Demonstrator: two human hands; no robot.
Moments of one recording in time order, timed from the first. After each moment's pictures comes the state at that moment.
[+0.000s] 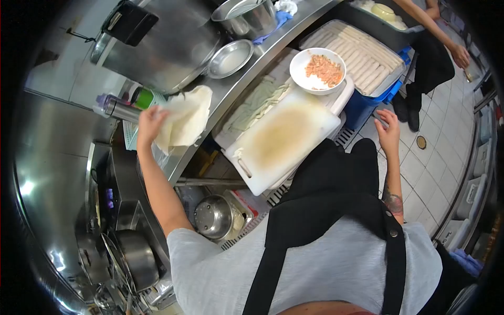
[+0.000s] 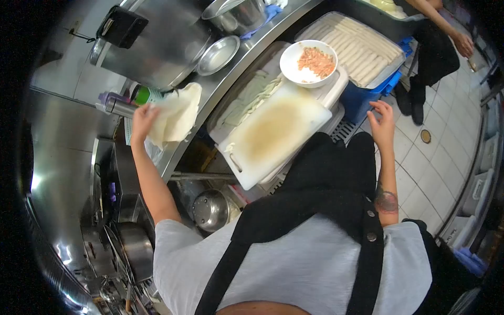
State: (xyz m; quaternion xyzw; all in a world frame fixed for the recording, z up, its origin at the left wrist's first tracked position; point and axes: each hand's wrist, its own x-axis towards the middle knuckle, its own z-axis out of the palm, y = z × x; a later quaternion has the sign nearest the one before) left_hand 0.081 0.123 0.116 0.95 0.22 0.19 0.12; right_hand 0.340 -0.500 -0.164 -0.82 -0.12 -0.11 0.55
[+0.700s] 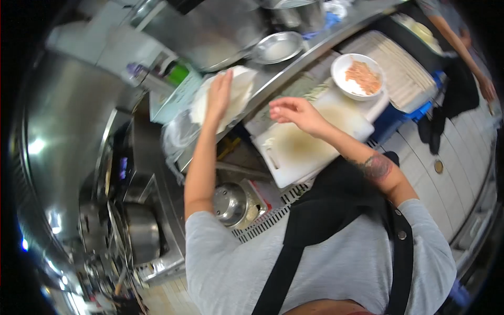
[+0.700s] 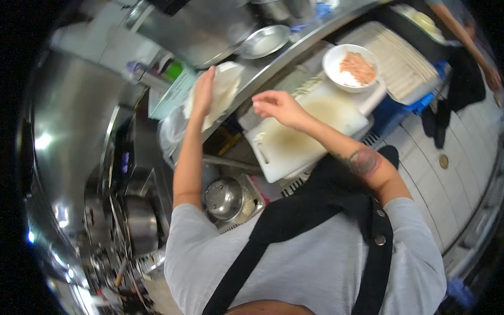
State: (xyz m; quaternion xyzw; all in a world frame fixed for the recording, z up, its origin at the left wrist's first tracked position) left_hand 0.133 0.029 0.070 0.88 0.27 0.20 0.34; right_hand 0.236 -0.206 -0.030 -0.45 -0.39 0.41 0.69
